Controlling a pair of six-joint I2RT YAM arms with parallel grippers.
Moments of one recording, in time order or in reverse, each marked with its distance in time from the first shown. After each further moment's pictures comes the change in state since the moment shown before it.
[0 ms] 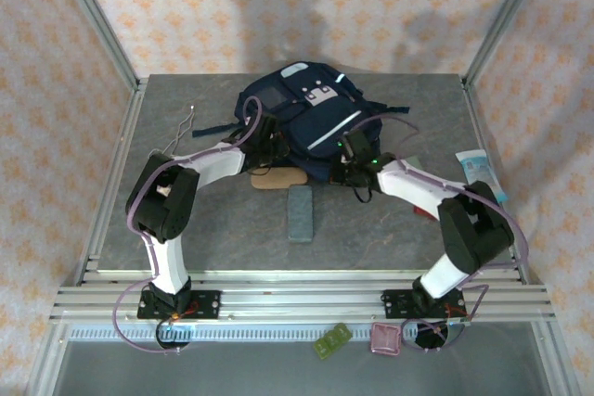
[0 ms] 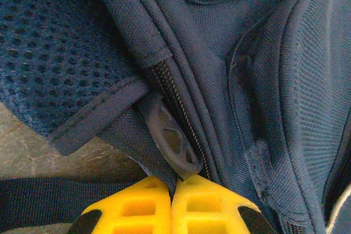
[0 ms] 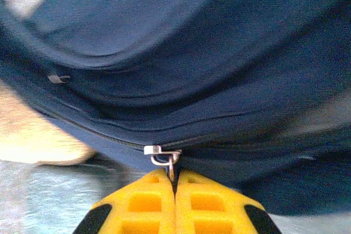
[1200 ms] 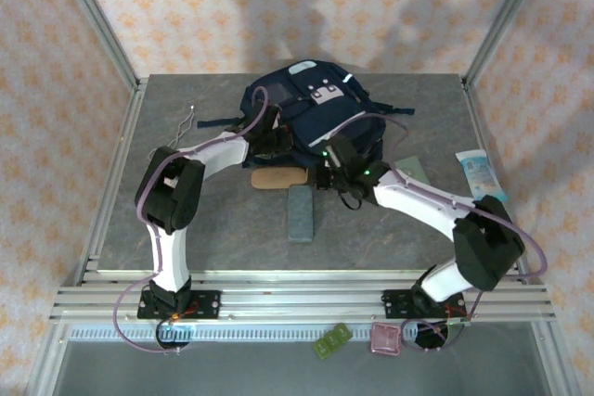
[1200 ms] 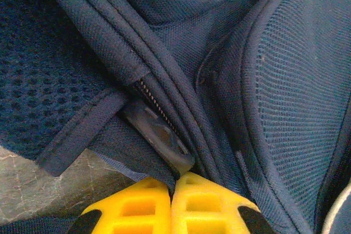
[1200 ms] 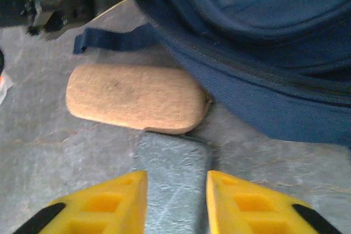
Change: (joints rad) left arm 0.019 0.087 0.150 -0.068 0.068 0.154; right arm 0.180 -0.109 0.016 0.021 0.056 0.069
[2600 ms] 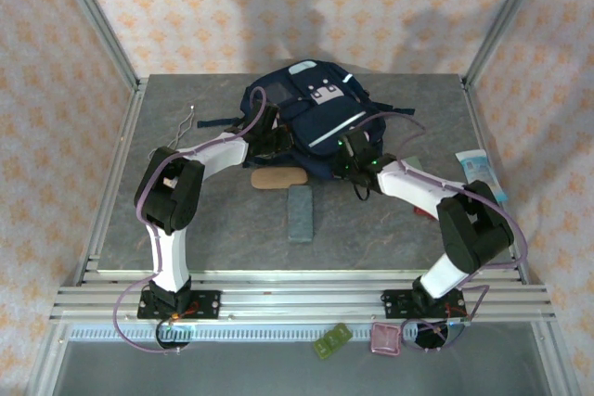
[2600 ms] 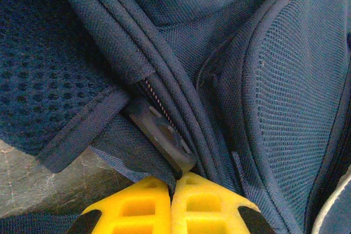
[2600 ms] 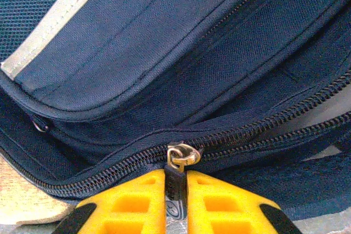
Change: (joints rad) left arm 0.000 -0.003 -0.012 0.018 0.013 -0.052; right arm -0.159 0.130 -0.012 0.082 0.077 -0.009
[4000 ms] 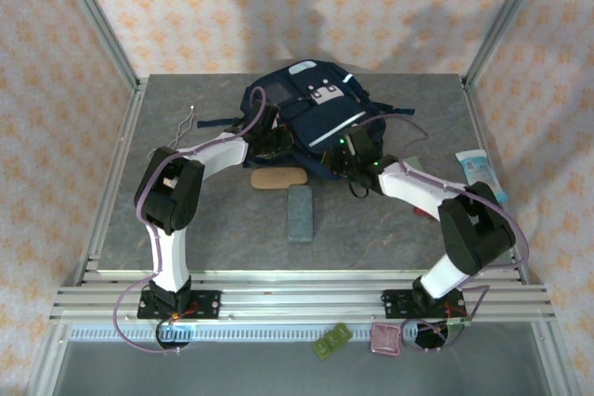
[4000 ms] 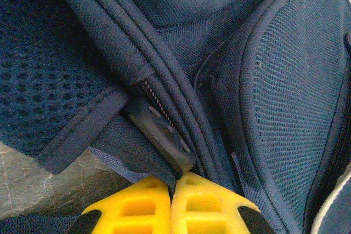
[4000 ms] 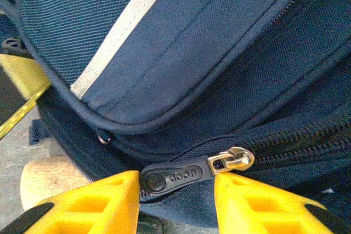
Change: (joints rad) left arm 0.000 0.000 0.000 0.006 0.007 -0.003; right arm -0.007 0.005 -0.001 0.082 -0.093 0.143
